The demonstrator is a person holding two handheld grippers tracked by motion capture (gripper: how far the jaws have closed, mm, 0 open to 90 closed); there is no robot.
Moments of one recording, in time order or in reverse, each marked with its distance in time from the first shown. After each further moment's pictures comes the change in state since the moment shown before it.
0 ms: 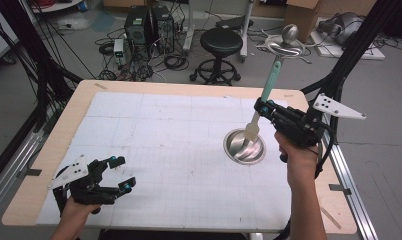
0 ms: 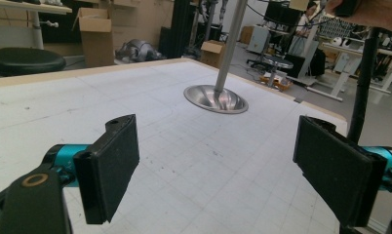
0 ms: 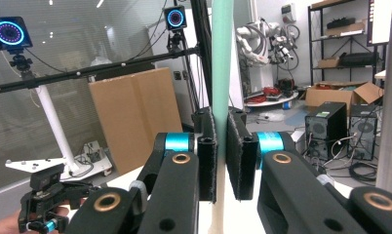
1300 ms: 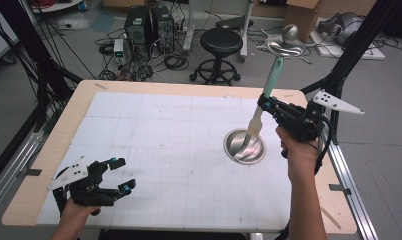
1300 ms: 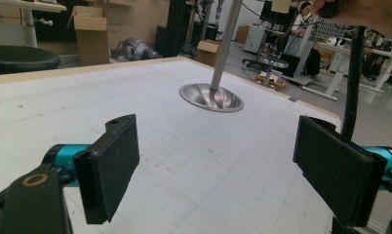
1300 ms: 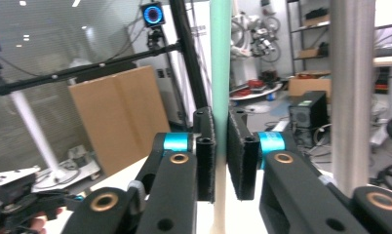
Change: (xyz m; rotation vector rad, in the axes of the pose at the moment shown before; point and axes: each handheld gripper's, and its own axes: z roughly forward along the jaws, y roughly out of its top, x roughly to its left) left arm -0.001 -0.002 -0.002 -0.014 -0.018 -0.013; right arm -0.017 -0.001 0.002 0.019 -0.078 0.039
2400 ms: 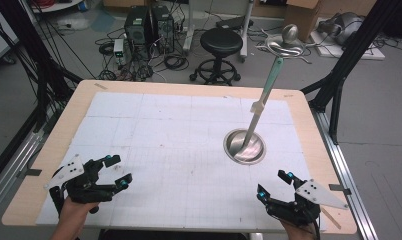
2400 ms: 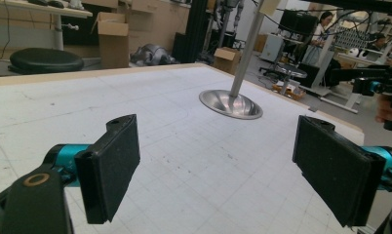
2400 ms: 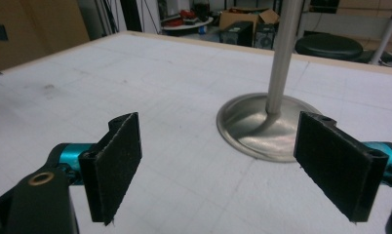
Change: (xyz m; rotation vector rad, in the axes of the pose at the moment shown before) left arm 0.009 -0.002 -0.004 -0.016 0.084 -0.018; right arm 0.047 -0.156 -0.091 0.247 -0.317 -0.132
